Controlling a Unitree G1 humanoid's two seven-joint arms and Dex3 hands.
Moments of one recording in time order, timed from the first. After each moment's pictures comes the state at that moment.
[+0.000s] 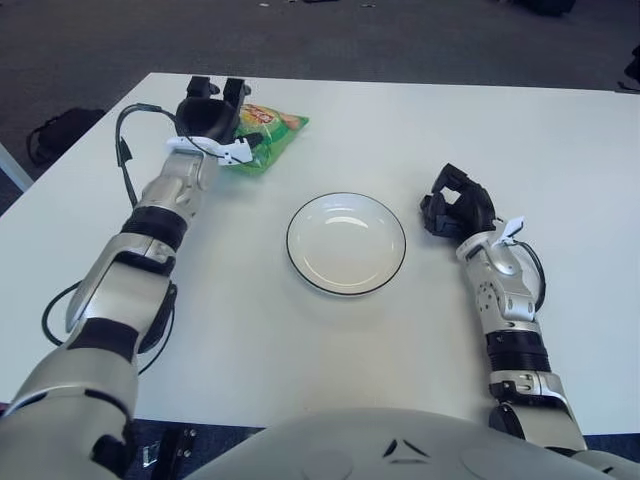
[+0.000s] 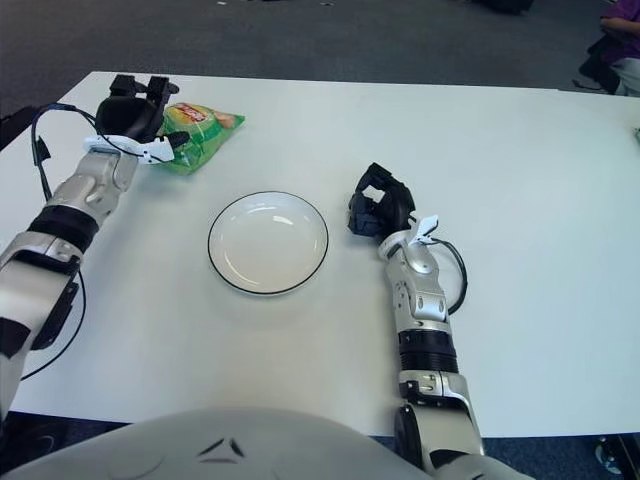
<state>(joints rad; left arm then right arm) -0.87 0.49 -0.36 0.96 0.90 -0.15 0.38 -0.20 -0.07 -0.12 0.18 0.25 0.00 0.15</state>
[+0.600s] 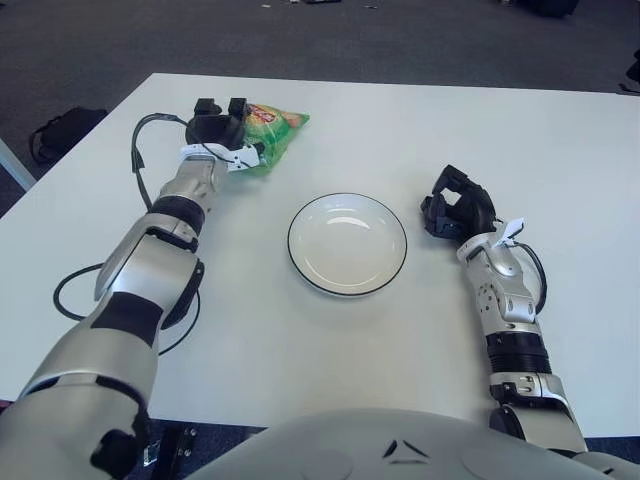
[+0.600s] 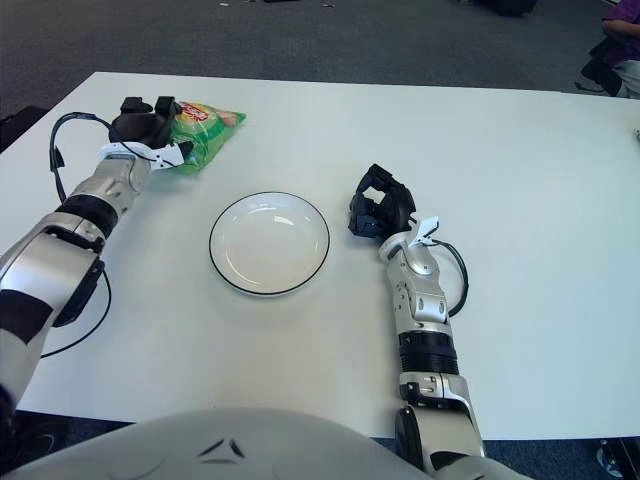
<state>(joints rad) -1.00 0.39 -0.44 1.28 0.83 -0.15 0.38 -0.19 -0.07 -0.12 0.18 0.25 0.00 0.14</state>
